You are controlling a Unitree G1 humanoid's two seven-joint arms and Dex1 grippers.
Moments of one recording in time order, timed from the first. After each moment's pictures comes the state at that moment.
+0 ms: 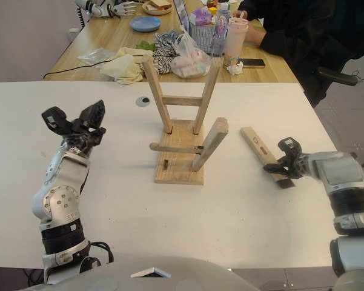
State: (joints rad) left arm -0.16 0.06 0.36 -0.33 -0.68 0.50 -0.06; right arm -0.32 -0.91 0.17 0.45 0.23 0.66 0.86
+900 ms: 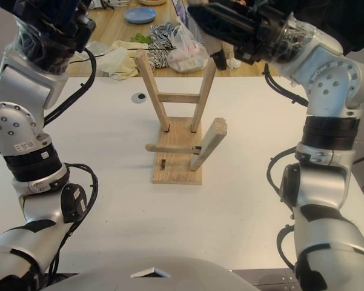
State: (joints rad) left arm -0.78 0.29 0.28 -0.22 -1.30 0.69 -0.47; right arm -0.95 -0.53 -0.15 0.18 0.86 0.82 1.12
